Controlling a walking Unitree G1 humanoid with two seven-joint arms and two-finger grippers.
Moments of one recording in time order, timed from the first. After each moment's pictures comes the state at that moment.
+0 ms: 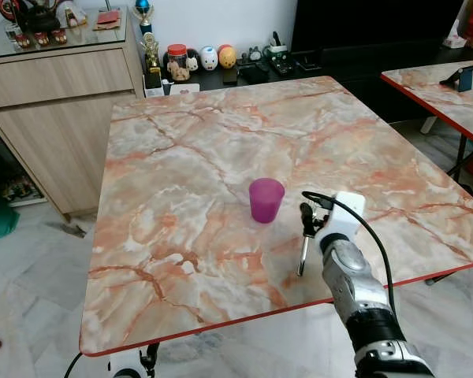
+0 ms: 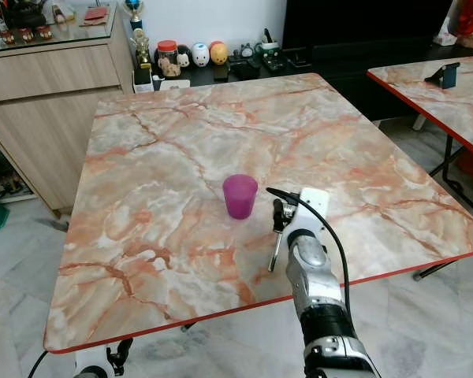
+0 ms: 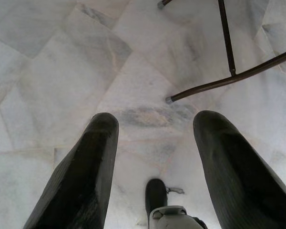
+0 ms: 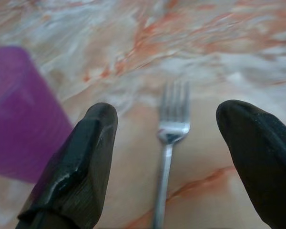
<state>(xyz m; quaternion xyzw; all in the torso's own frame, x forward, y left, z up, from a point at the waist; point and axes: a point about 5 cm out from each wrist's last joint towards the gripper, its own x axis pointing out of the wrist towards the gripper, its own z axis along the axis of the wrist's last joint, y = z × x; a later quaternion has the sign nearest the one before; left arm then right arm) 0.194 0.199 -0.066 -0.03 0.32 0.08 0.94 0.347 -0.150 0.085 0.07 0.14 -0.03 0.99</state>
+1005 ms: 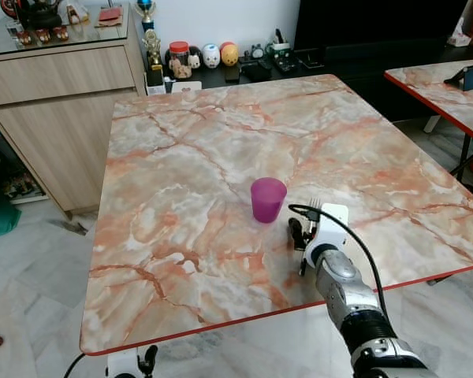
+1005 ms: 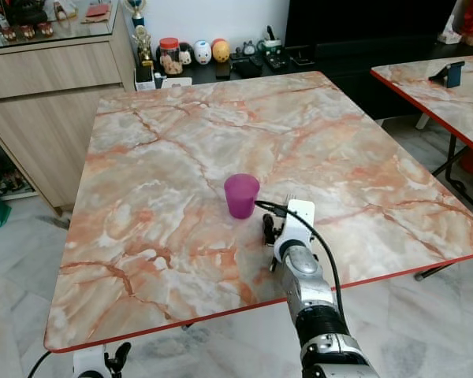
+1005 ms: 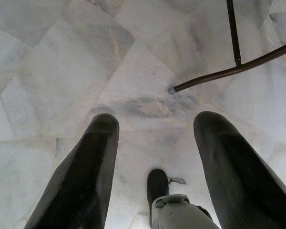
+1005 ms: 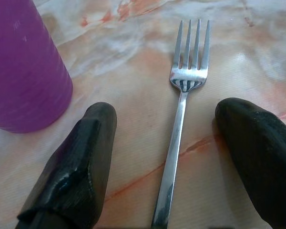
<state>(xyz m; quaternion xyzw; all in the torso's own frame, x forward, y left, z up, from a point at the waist) 0.188 0.202 -0.071 -0.03 0.34 0.08 0.94 0.341 -0.145 0.061 0.06 0.19 -0.02 0.98</state>
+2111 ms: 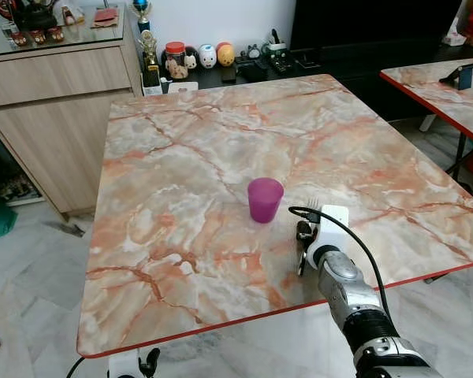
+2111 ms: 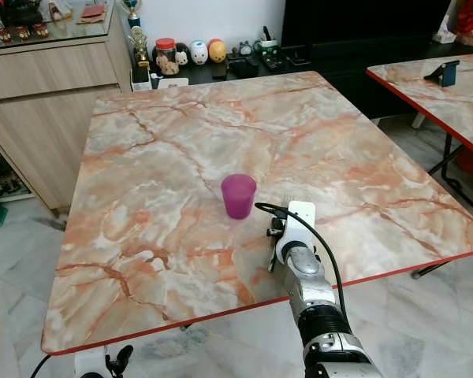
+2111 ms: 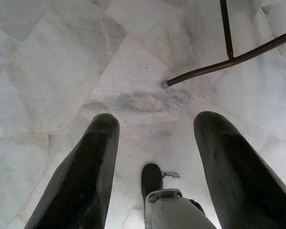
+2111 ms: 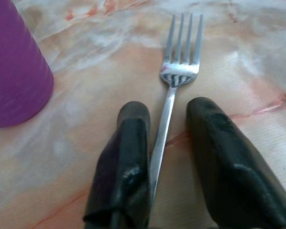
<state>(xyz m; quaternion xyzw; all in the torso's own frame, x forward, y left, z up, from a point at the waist) 0.186 0.201 -0.073 -0.04 0.35 0.07 0.93 0.340 -0.148 0.058 0.04 0.20 -0.02 0.98</state>
